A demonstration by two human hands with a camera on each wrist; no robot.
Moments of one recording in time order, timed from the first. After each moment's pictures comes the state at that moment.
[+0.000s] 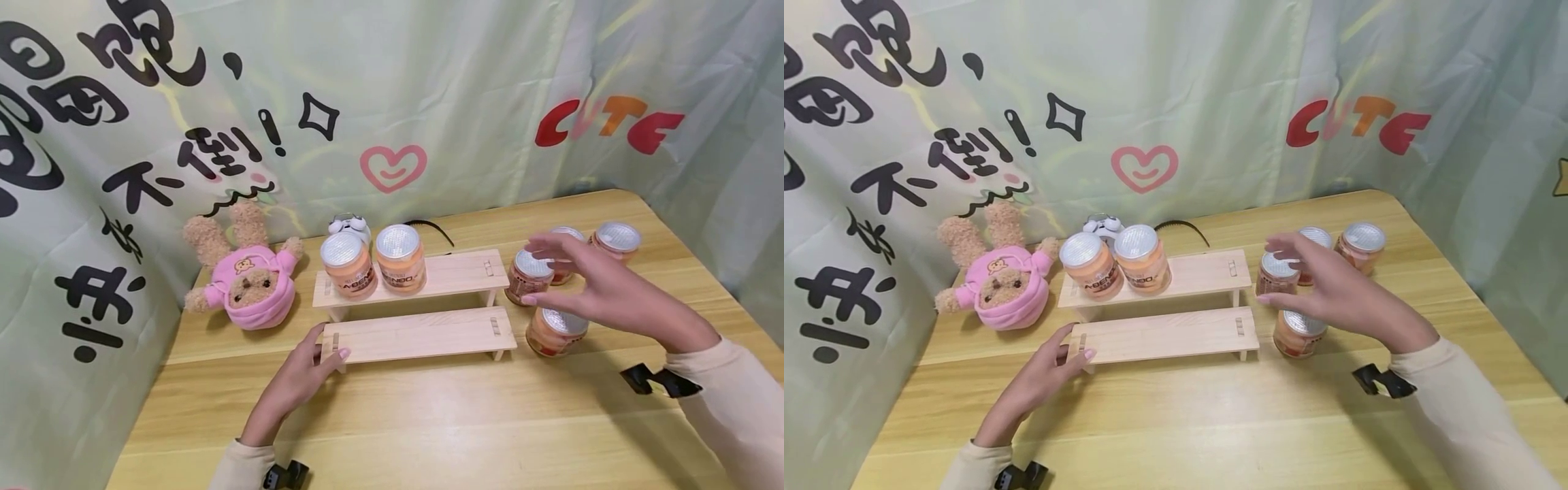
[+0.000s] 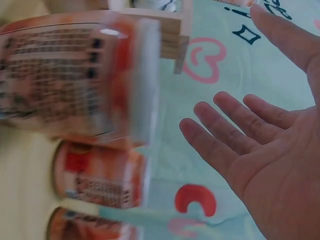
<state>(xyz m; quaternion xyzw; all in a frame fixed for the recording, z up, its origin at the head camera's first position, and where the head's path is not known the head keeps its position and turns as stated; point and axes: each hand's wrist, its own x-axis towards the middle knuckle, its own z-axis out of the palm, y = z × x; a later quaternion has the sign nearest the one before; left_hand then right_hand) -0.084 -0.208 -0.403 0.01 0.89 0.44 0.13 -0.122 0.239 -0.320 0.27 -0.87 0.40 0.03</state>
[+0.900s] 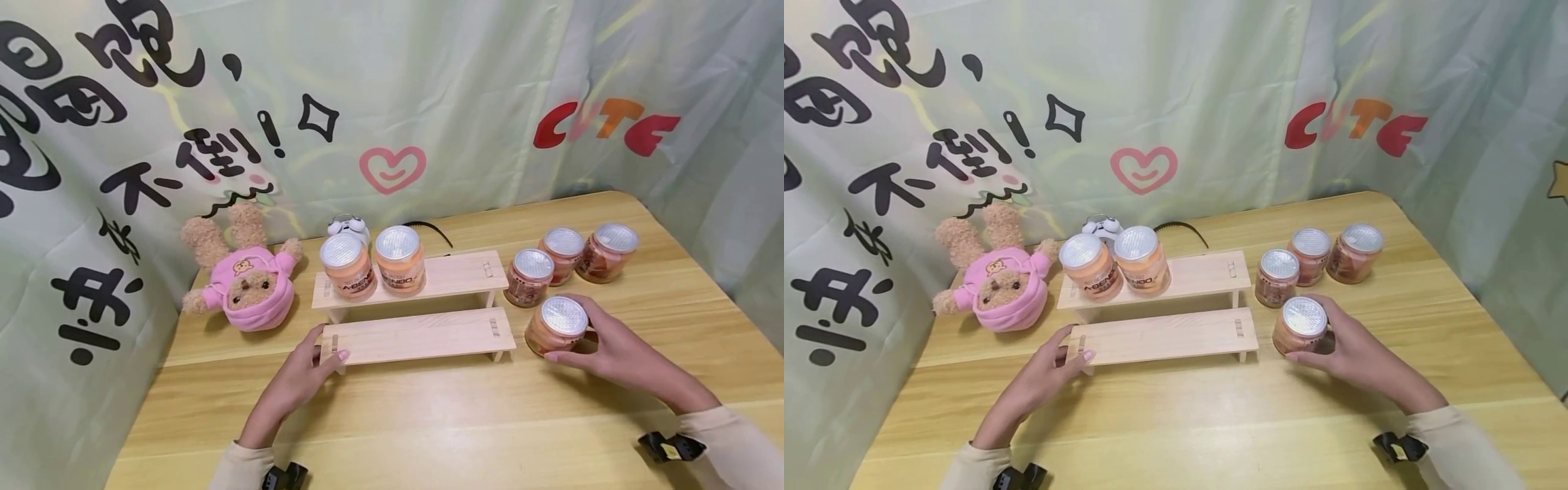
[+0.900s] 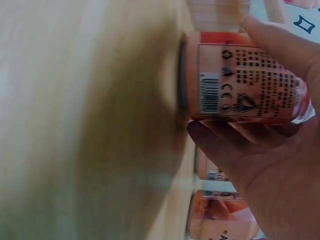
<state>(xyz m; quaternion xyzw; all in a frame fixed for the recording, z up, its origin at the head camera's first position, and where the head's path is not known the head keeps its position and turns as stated) -0.084 -0.208 -0.404 0.01 0.88 0.45 0.13 -0.081 0.268 -0.420 0.20 -0.87 0.45 0.03</state>
